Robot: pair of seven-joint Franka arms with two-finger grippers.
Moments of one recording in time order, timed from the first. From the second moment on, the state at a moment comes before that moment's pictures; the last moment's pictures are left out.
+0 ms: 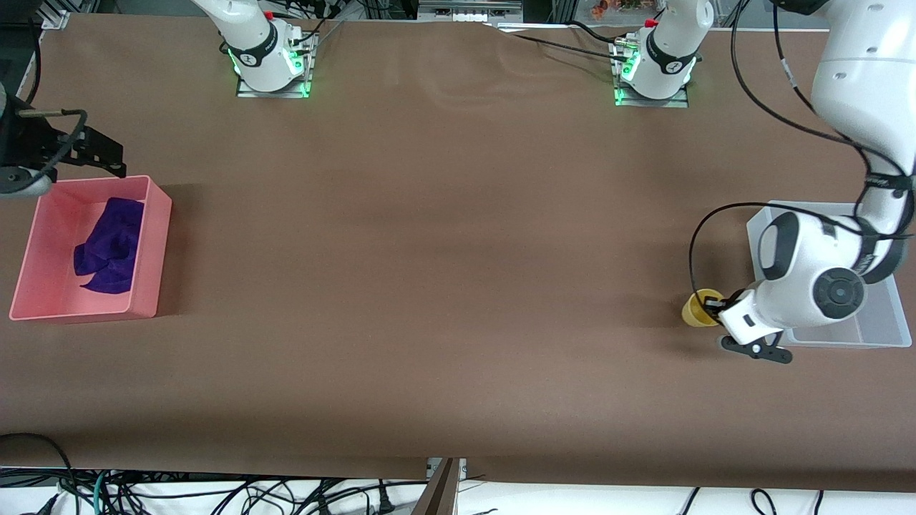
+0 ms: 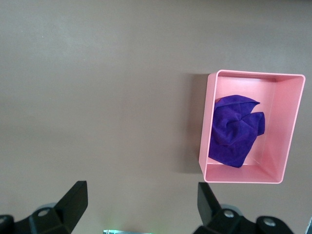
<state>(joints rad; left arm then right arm) 0.28 0.66 -0.30 -1.52 0.28 1.98 0.11 -0.05 0.10 0.10 -1.43 -0.07 1.45 -0.08</state>
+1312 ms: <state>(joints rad) 0.67 0.63 -0.29 -1.64 0.33 2.05 0.68 -0.05 0.11 0.04 -1.44 -0.04 1.46 -0.07</state>
